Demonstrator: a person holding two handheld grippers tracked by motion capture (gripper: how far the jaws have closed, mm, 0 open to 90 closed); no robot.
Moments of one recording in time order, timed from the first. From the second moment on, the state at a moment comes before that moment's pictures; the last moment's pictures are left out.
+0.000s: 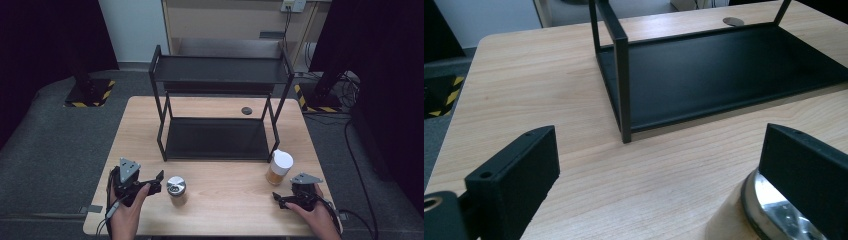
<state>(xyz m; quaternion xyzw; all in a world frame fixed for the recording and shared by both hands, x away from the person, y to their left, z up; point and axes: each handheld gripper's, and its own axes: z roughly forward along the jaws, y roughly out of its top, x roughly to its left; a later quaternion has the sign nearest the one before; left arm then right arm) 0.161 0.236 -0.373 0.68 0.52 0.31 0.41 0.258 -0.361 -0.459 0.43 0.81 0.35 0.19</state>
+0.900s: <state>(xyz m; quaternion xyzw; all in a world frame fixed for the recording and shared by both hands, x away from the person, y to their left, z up) 0.156 0.211 -0.364 0.71 0.48 0.30 0.42 0.258 -0.361 -0.459 0.43 0.81 0.35 0.18</state>
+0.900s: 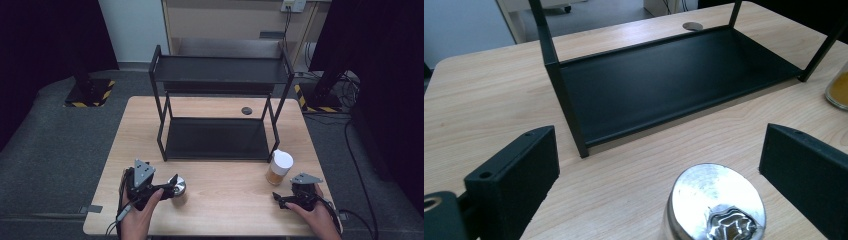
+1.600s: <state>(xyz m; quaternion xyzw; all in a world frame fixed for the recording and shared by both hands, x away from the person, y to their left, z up) 0.161 0.198 -0.368 0.74 0.47 0.28 0.40 0.258 -0.362 -0.459 0.43 0.81 0.35 0.18</state>
